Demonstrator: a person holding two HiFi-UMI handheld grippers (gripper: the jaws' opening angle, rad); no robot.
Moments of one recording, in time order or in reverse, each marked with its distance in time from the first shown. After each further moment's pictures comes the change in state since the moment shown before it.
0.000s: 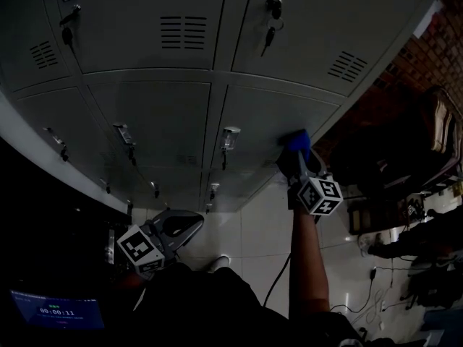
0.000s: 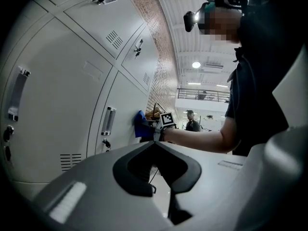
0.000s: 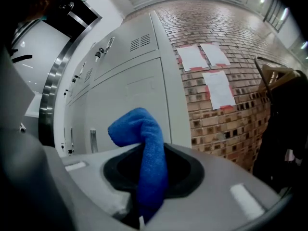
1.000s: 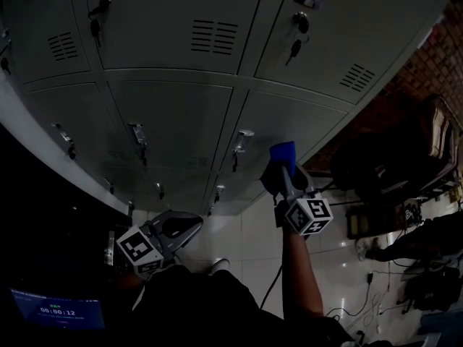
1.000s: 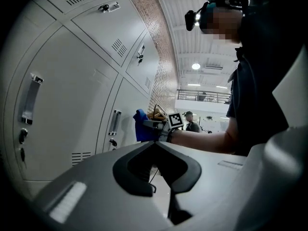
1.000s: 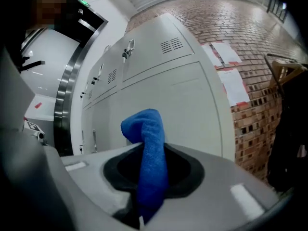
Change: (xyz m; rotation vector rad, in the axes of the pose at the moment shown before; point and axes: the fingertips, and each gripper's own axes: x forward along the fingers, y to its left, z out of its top) left arm -0.038 0.007 0.003 -0.005 0.001 -0.001; right arm -0.020 0.103 -0.008 0.030 -0.010 0.139
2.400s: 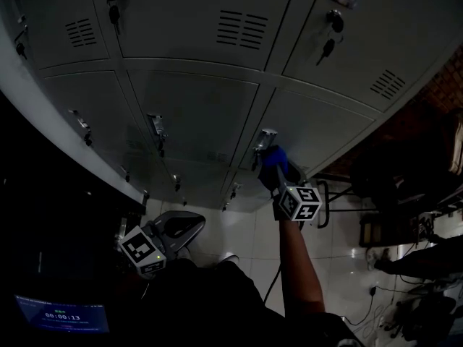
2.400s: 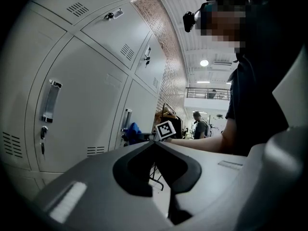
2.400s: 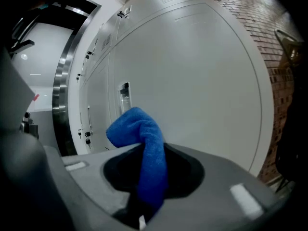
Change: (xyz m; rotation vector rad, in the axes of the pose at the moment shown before) left arm -0.026 0.012 -0.008 -0.003 0.009 0.127; right arm 0.070 0.004 -0.098 0.002 0.202 0.038
